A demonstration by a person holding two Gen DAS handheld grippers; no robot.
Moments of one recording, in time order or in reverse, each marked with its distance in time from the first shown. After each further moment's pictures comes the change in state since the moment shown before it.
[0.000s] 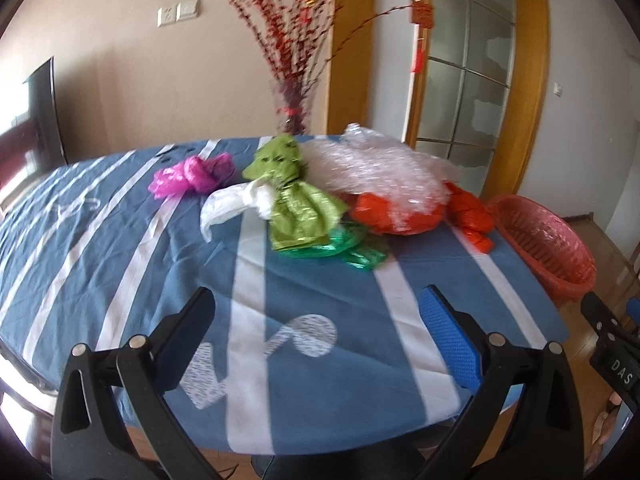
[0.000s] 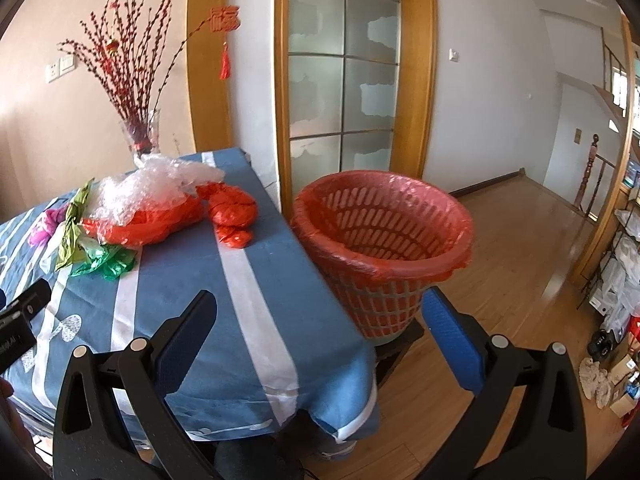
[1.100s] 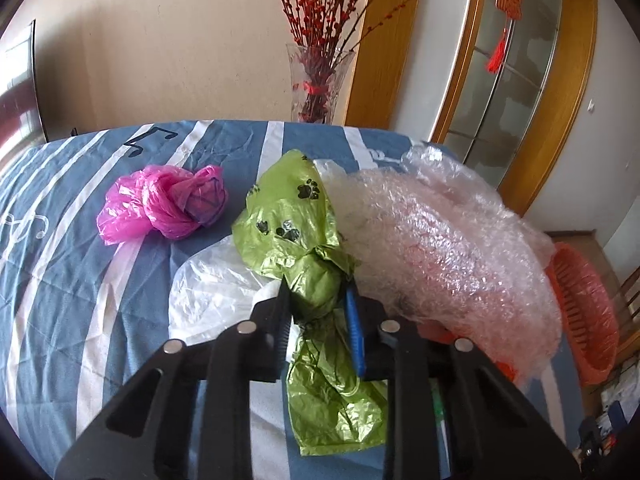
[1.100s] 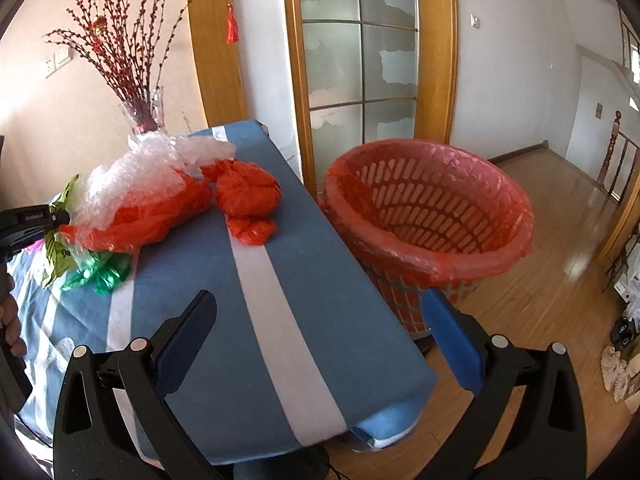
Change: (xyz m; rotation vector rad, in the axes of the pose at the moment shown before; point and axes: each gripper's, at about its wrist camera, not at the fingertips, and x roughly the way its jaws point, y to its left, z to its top) left arm 0.127 0.041 0.097 -0.086 0.127 -0.031; right arm 0.062 0.021 0.015 0.030 0.105 0.080
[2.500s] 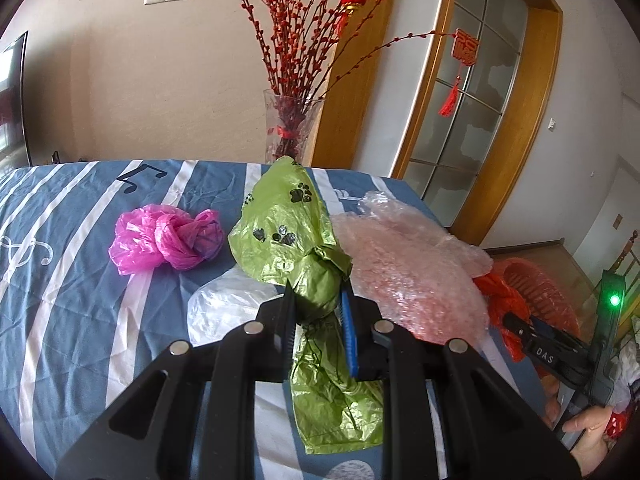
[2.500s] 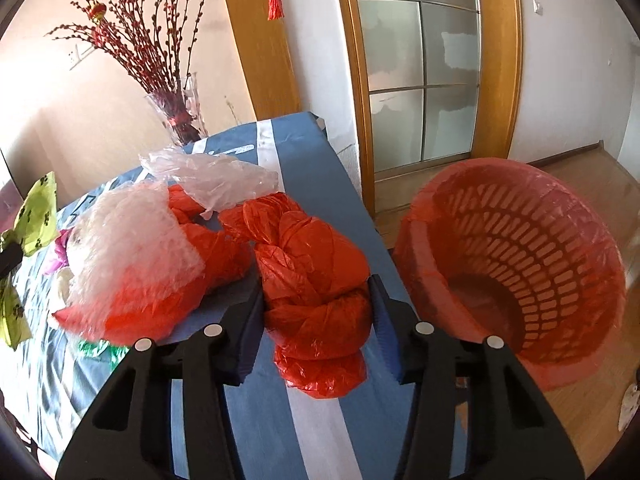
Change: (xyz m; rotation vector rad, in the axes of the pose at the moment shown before) left arm -0.060 0.007 0.007 0.031 -0.110 -0.132; right arm 0.081 0.021 0.066 -0.045 0.099 0.196
